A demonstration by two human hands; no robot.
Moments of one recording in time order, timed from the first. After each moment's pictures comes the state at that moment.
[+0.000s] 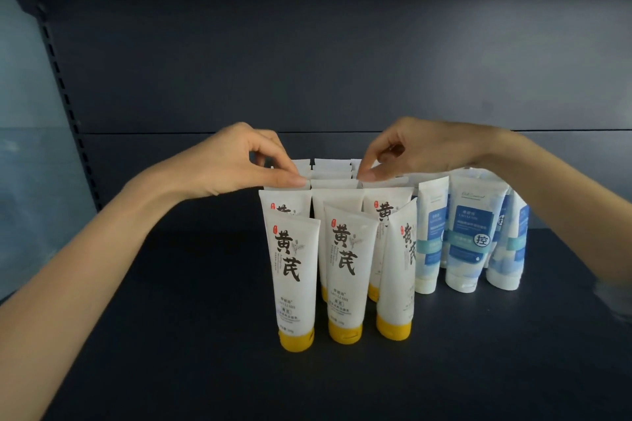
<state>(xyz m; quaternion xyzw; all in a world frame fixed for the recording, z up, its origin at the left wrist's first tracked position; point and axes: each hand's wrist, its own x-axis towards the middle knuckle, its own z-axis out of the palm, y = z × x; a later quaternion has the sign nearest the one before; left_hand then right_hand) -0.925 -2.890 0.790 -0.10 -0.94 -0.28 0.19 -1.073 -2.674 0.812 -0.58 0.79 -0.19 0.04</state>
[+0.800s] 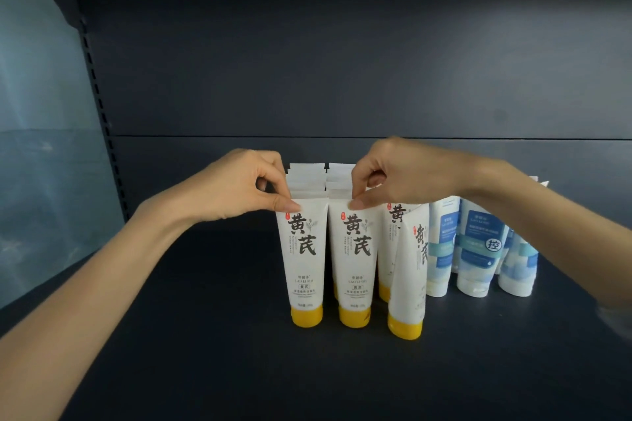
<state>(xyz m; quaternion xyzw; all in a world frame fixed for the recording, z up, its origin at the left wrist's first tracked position) -0.908 -2.898 0.768 -0.05 -0.95 -0.21 0.21 -1.034 -2.692 0.797 -0.62 0.78 -0.14 -0.03</state>
